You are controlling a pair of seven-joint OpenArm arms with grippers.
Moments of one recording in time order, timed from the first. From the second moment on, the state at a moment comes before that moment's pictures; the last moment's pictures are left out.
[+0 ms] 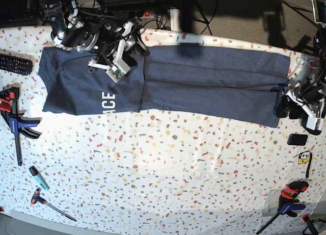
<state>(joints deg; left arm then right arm) 0.2 -29.6 -9.9 71.7 -38.0 -32.4 29.2 -19.9 21.4 -7.4 107.5 24.0 32.6 -41.0</state>
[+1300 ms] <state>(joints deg) 1.3 -32.1 -10.2 60.1 -63.1 -40.5 48.4 -16.2 21.3 13.2 109.6 31.9 32.6 -44.9</state>
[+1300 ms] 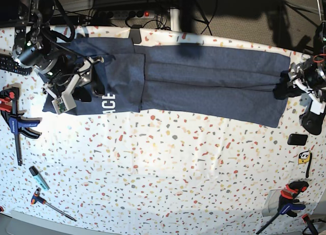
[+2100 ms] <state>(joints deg) 2.9 -29.7 -10.0 60.1 -64.9 -40.5 47.5 -16.2 21.3 13.2 109.6 31.9 32.6 -44.4</state>
